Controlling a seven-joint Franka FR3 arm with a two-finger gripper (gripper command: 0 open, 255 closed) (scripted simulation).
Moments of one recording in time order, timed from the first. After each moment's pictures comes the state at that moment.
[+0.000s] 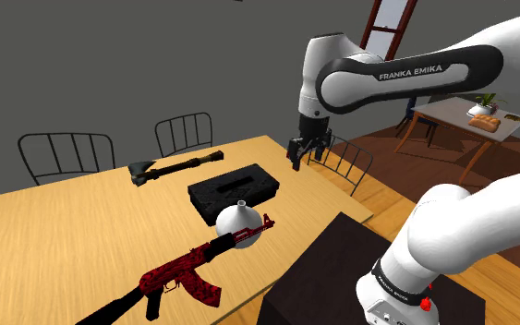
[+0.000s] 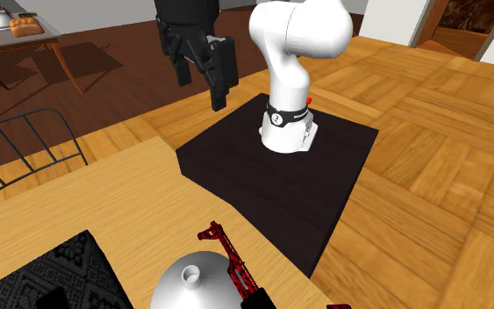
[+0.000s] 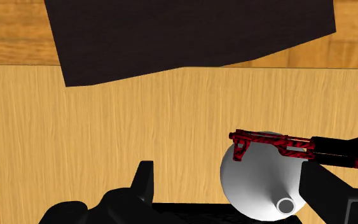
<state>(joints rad) 0.01 -0.60 0.05 -2.55 -0.04 1.87 0.27</state>
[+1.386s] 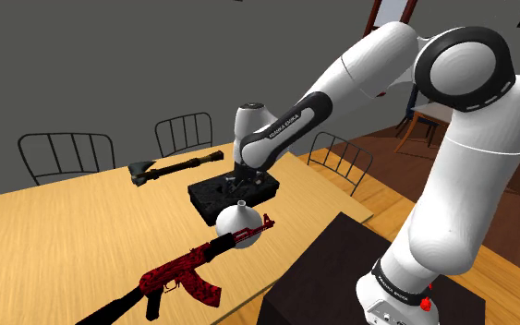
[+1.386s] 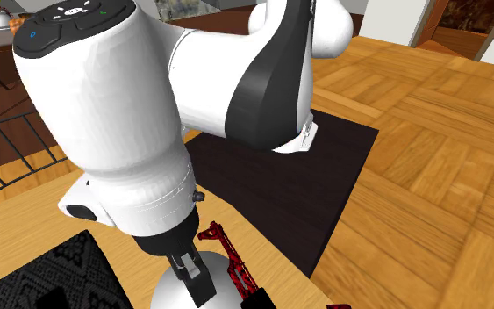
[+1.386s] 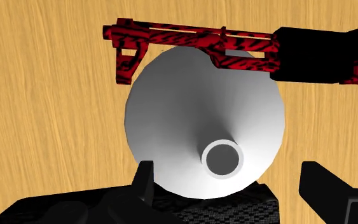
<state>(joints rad) 0.05 0.17 0.14 -2.33 -0.01 2.48 0.49</state>
